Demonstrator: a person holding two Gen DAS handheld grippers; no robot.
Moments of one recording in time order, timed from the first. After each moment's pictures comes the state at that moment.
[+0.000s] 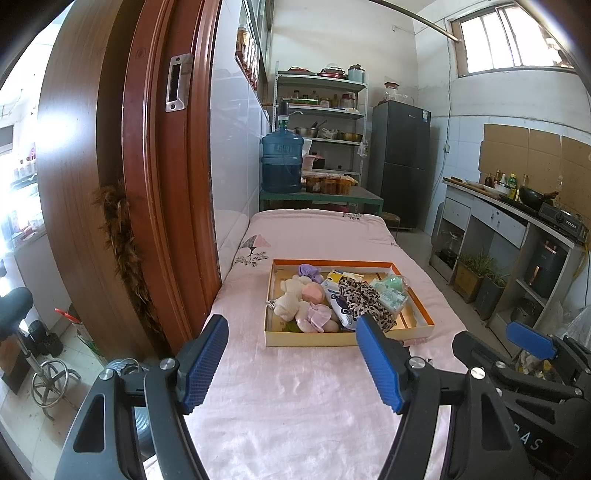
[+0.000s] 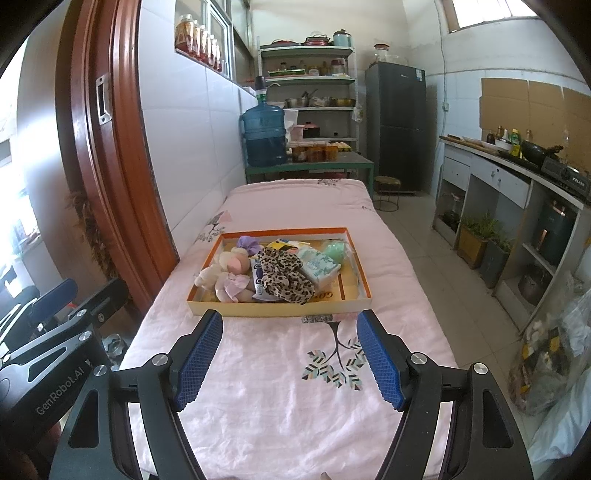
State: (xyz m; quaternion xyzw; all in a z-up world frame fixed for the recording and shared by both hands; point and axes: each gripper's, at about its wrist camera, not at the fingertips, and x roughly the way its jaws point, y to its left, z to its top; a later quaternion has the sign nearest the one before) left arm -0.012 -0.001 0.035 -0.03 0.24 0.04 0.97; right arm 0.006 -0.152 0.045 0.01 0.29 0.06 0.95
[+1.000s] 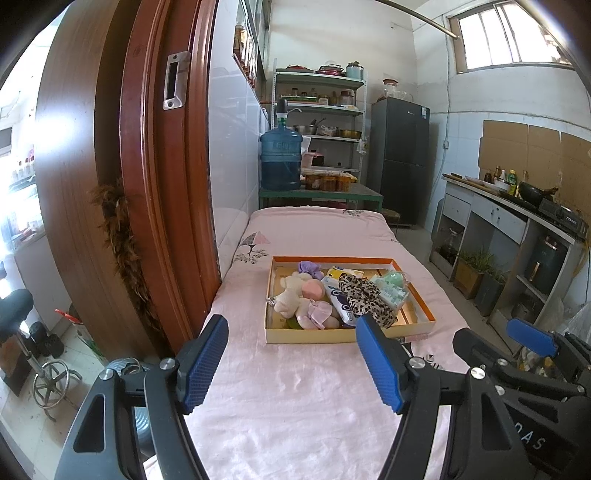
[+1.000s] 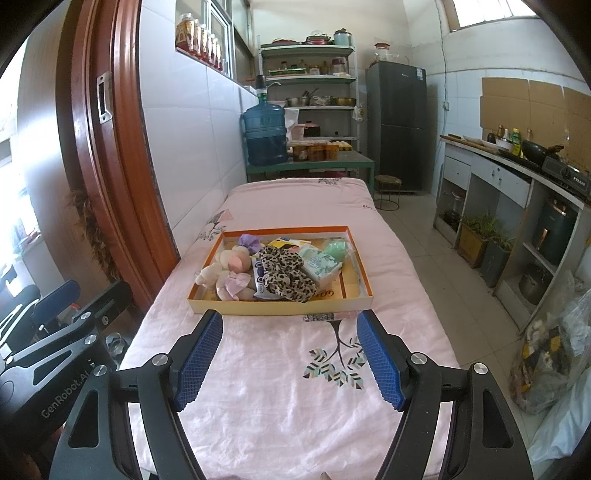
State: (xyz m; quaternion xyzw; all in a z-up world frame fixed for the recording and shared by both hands) left arm -0.012 -0.001 0.029 -0.03 0.24 0.04 0.97; right arm 0.006 -0.153 0.045 0.01 0.29 0.06 0.95
